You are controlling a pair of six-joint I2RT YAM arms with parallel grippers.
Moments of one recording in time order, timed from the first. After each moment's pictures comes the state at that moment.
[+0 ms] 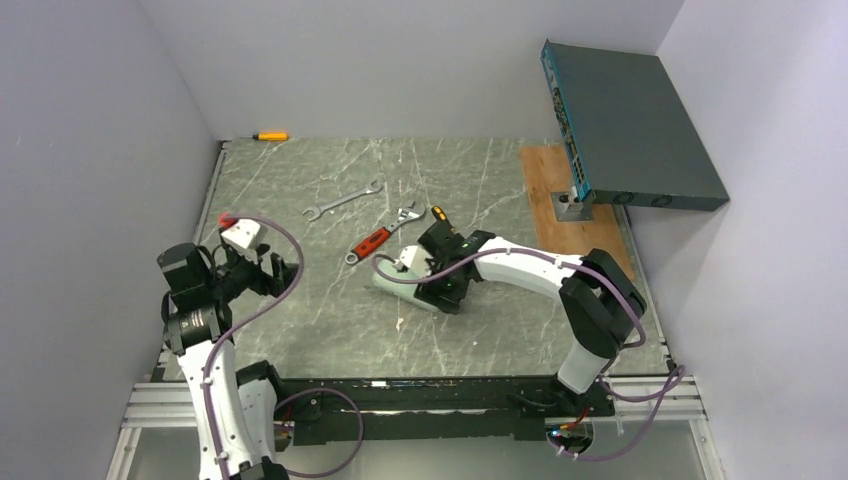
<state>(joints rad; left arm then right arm) 0.43 0.62 0.68 -0.54 0.88 0.33 0.85 1.69 1.12 -0.68 -0.09 -0.36</state>
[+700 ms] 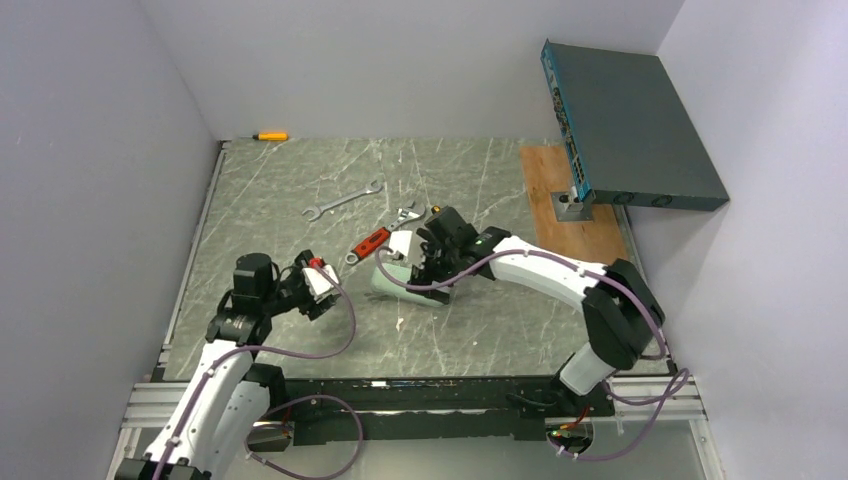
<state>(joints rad) -0.10 0.64 0.40 -0.29 0.68 0.74 0.77 1.55 1.08 -0.49 -0.22 -0.58</state>
